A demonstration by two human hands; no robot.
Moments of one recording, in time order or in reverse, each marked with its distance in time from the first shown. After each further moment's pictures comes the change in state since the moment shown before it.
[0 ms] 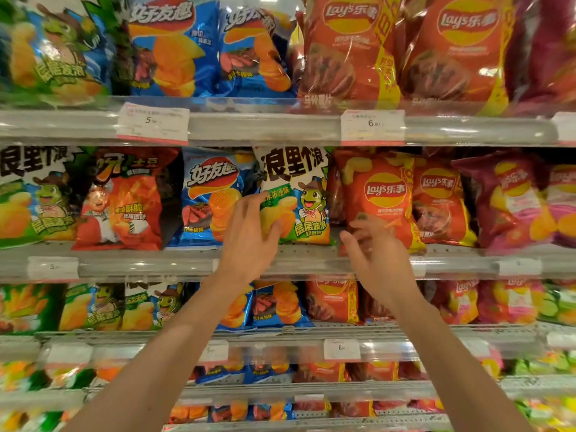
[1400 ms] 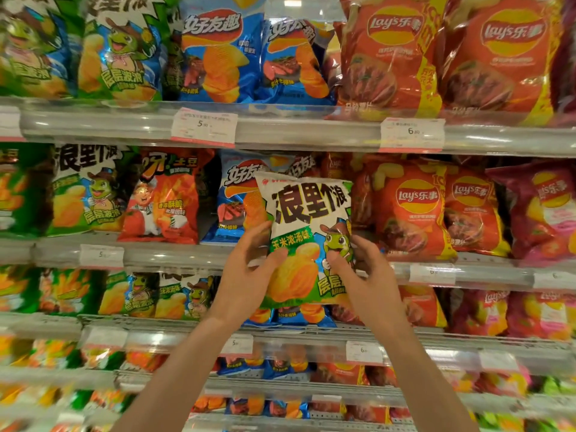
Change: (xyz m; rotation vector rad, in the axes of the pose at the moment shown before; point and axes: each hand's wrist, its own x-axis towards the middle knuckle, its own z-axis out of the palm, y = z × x) left_hand -0.070 -0.003 -0.065 -0.668 -0.087 -0.296; right_hand -0.044 -0.051 0.041 0.636 -0.121 0.218
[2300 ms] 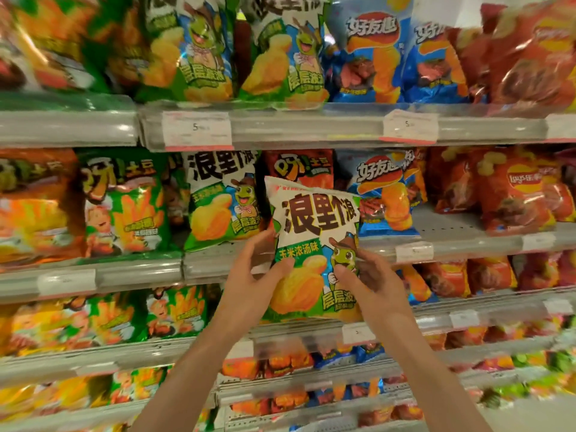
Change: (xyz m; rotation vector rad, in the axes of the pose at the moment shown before) left_hand 0.019 -0.040 -0.329 -0.042 -0.183 -0.035; right_hand -0.075 -0.065 0.316 0.009 0.176 0.113
